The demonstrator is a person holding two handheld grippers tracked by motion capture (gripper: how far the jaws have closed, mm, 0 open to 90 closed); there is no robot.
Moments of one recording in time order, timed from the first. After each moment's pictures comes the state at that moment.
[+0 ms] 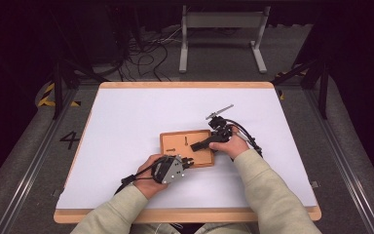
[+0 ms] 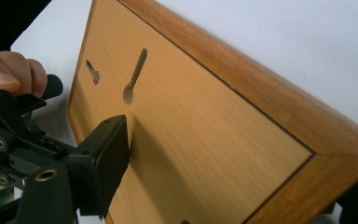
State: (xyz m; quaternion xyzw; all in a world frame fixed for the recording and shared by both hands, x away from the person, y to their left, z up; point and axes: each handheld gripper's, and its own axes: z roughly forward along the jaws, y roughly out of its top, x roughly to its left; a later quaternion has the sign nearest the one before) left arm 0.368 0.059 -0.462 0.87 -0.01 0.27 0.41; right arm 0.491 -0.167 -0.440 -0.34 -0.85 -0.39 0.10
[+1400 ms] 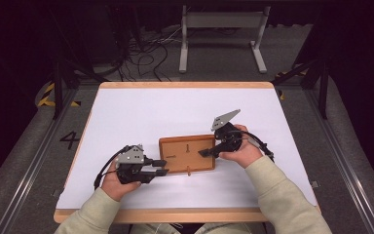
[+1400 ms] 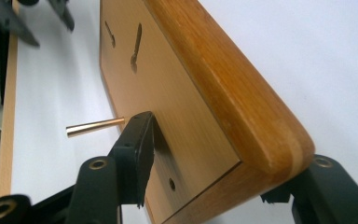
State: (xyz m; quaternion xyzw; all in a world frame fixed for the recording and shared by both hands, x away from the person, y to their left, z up) left arm 0.364 0.156 -0.430 0.85 0.15 0.03 0.51; right arm 0.439 -0.177 -0.397 -0.18 -0.91 -0.37 -0.02
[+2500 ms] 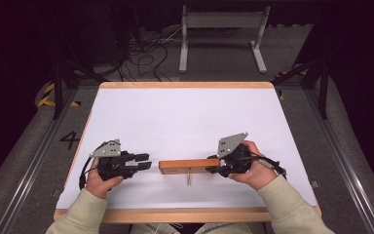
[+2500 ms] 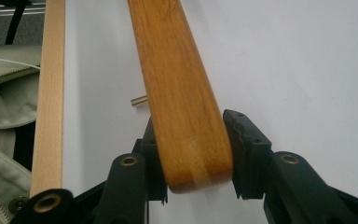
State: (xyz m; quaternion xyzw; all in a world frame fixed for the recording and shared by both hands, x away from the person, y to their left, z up) left arm 0.372 0.202 -0.432 0.81 0.20 0.02 0.55; right arm 0.369 -0.184 -0.385 -0.09 -0.93 -0.34 -0.08
